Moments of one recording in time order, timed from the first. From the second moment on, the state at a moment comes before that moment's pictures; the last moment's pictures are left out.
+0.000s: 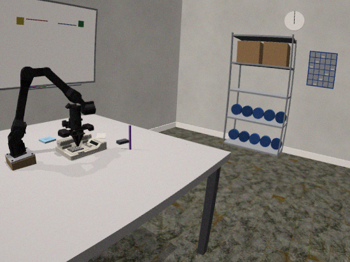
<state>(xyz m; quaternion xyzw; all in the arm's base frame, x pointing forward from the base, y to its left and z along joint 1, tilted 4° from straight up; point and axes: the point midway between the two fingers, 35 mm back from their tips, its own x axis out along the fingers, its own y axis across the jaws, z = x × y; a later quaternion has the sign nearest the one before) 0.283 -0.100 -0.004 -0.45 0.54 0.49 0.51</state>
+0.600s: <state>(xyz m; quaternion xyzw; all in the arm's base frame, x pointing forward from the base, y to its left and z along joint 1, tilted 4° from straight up) 0.282 -0.100 0.019 -0.45 0.54 0.50 0.50</state>
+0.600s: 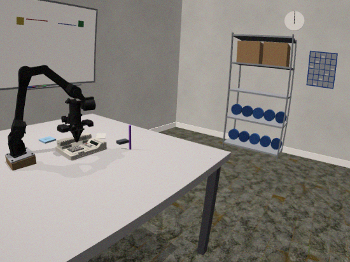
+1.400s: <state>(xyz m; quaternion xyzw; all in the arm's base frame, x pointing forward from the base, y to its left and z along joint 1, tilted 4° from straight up) 0.268 -0.117 0.014 -0.45 0.54 0.49 0.51</state>
